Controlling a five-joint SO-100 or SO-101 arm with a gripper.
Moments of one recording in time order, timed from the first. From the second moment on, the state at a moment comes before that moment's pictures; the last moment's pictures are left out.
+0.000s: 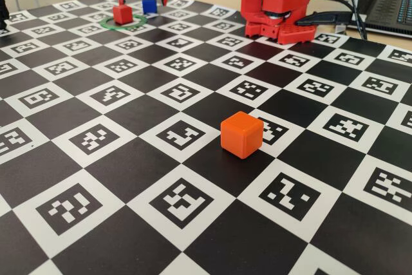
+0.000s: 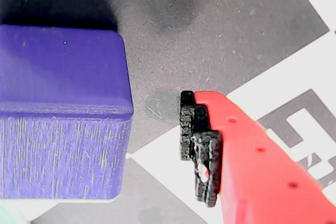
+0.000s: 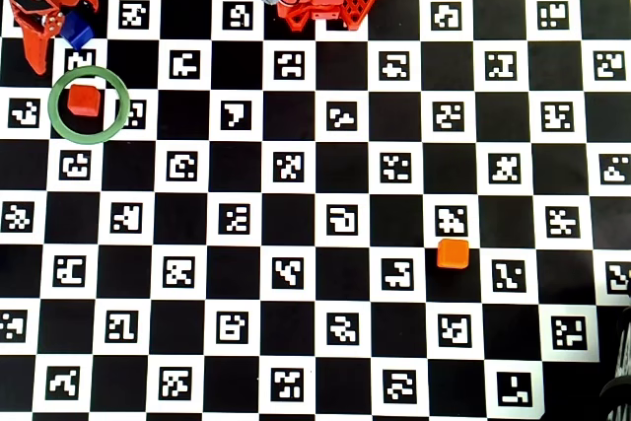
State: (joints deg) arm 87.0 50.7 59.9 86.5 -48.0
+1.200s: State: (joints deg) arm 86.0 50.7 59.9 84.6 -42.4
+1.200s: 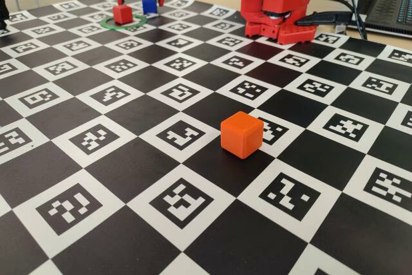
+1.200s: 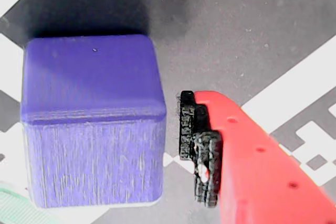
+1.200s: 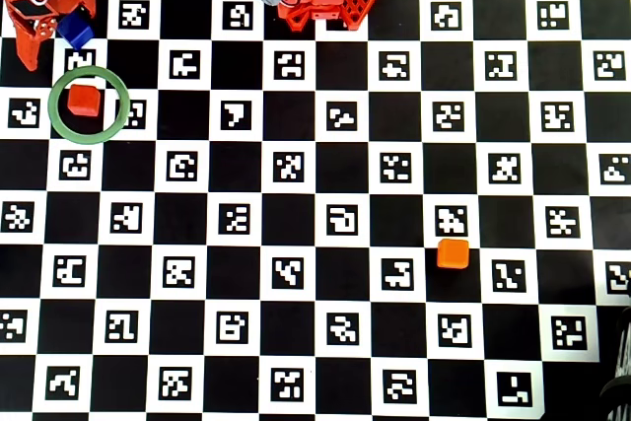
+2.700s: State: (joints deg) arm 86.0 51.0 57.6 89.4 -43.8
